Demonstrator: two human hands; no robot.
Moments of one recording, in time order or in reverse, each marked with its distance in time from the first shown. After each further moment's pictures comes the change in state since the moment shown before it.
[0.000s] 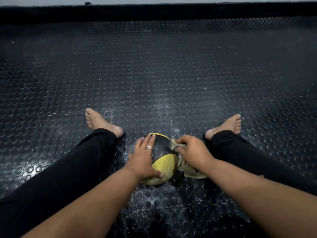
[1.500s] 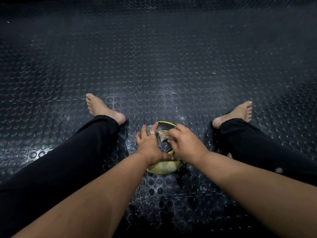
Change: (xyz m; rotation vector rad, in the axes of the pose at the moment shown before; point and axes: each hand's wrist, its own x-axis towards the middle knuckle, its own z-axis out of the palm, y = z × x) left_hand 0.016 0.017 0.008 -0.296 0.009 -0.284; right_hand 0.010 0.002 0.047 -0.145 0.003 -0.402
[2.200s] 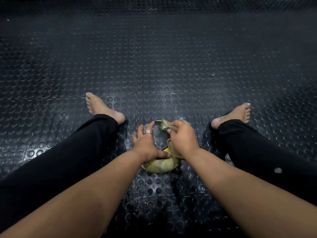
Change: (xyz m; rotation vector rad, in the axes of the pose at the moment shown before) left_hand 0.005 -0.015 -0.004 -0.053 0.021 0.029; right_hand 0.023 -0.005 0.012 0.239 0.199 0.400
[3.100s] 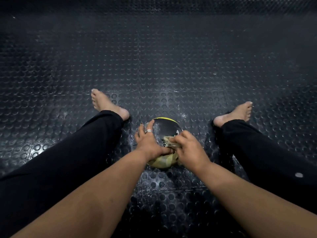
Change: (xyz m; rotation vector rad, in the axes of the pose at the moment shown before) left_hand -0.012 -0.013 0.009 -0.108 0.074 -0.029; right_hand -0.057 0.018 -0.008 -0.165 -0.126 -0.301
